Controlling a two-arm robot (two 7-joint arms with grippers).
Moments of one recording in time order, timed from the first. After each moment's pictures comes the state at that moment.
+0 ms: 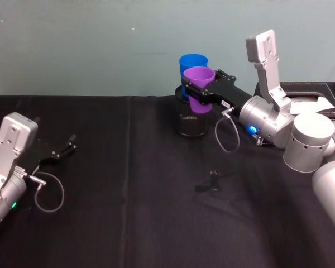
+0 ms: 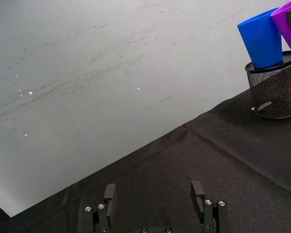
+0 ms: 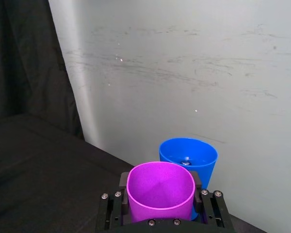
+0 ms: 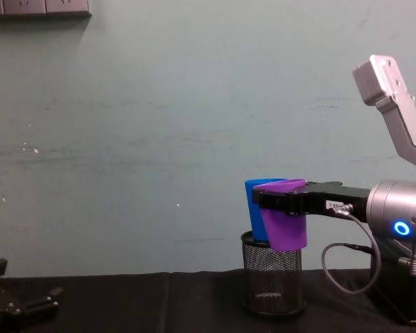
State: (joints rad) left arm -0.20 0.60 0.45 -1.41 -0.25 -0.12 0.03; right arm 0.61 0.21 -0.38 -1.07 0.32 0.04 0.42
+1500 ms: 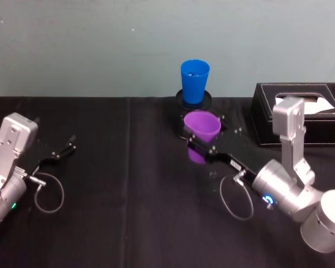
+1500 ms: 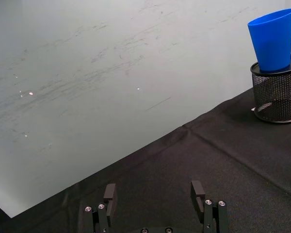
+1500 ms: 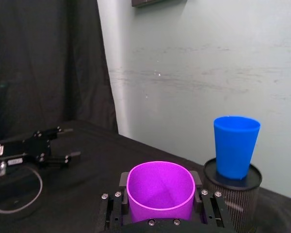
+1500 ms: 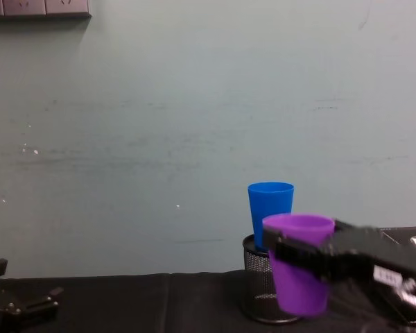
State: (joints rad) left arm -0.20 0.60 0.45 -1.41 -0.25 -0.12 0.03; right arm 0.20 0.34 -0.35 -1.48 0.38 -0.10 0.43
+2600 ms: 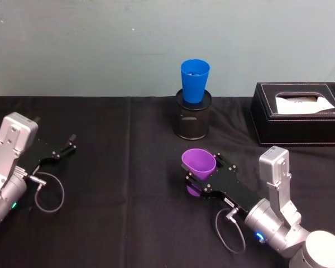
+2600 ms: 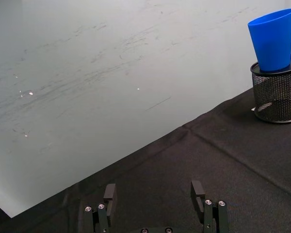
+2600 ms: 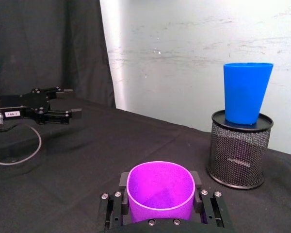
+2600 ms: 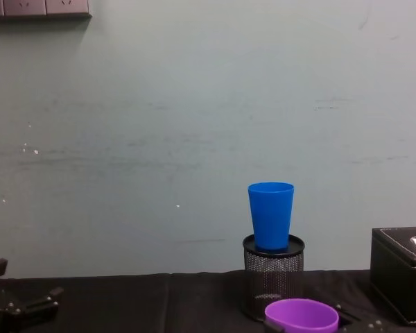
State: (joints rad) left arm -0.20 0.60 0.45 -1.41 -0.25 -0.12 0.03; right arm 0.14 0.28 -0.36 -1.30 0.30 -0.30 0.45
